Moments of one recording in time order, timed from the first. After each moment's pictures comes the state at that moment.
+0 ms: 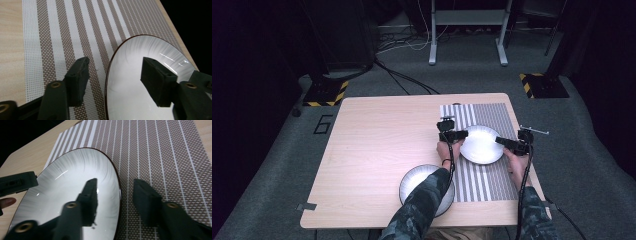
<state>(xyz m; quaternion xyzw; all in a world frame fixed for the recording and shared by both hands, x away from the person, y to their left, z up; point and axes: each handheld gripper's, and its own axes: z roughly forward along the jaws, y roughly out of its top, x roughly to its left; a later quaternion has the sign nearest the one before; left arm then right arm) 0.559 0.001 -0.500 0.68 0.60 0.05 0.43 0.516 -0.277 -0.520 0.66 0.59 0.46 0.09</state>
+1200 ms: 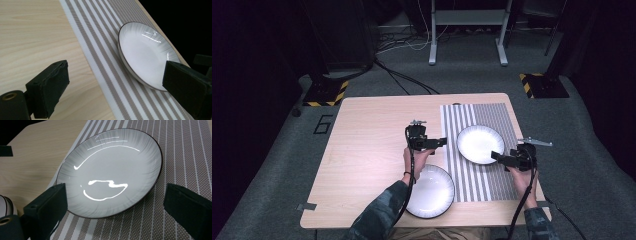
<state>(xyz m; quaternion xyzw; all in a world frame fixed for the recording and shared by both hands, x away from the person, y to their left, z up) 0.494 0.114 -0.455 0.72 0.52 0.05 0.47 0.435 -0.250 -0.479 0.58 0.67 0.45 0.14</state>
